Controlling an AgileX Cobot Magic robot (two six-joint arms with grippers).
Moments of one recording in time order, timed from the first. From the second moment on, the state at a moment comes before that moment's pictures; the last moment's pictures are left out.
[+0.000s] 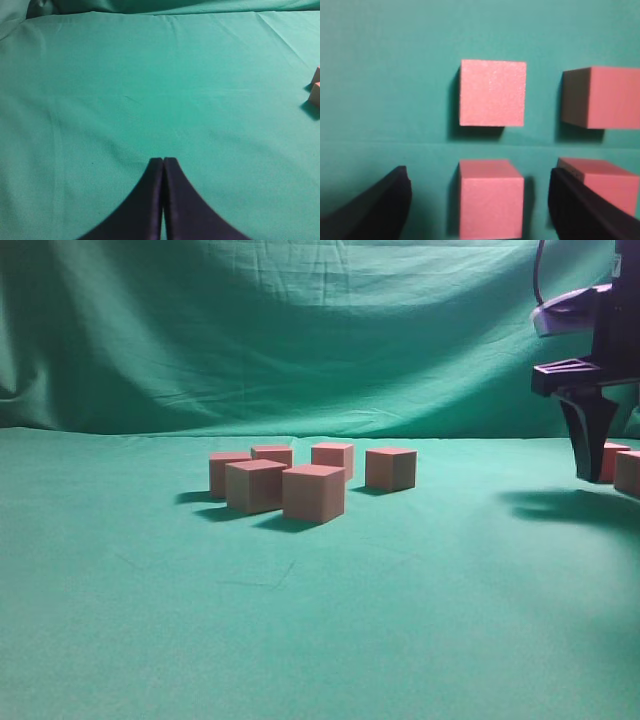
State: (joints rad) left arm -0.01 -0.01 0.02 0.02 0.35 0.01; right arm 0.25 1.92 -1.26 -0.22 0.78 0.25
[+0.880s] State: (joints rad) left arm -0.01 -0.01 0.02 0.02 0.35 0.01; right arm 0.25 1.85 -1.31 -0.19 0.92 0.24
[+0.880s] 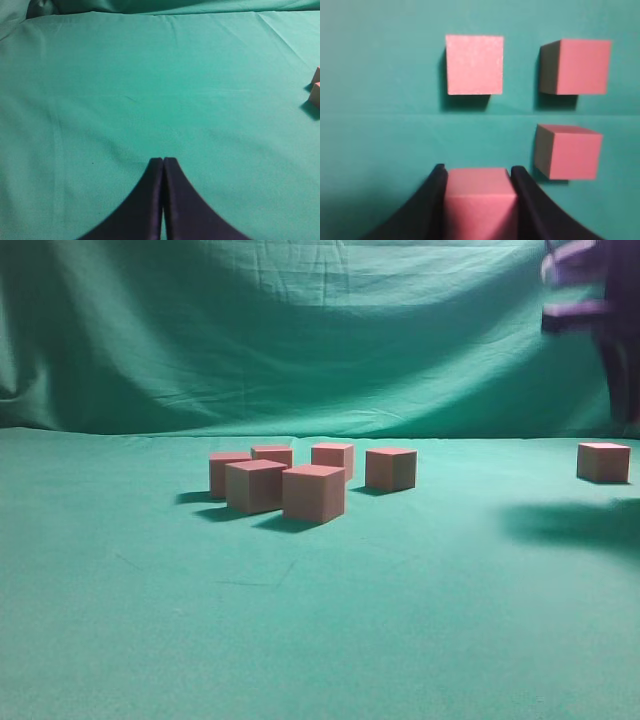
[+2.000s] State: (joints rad) left arm -0.01 -0.01 0.02 0.02 0.35 0.01; right arm 0.82 1.59 -1.19 0.12 1.00 0.08
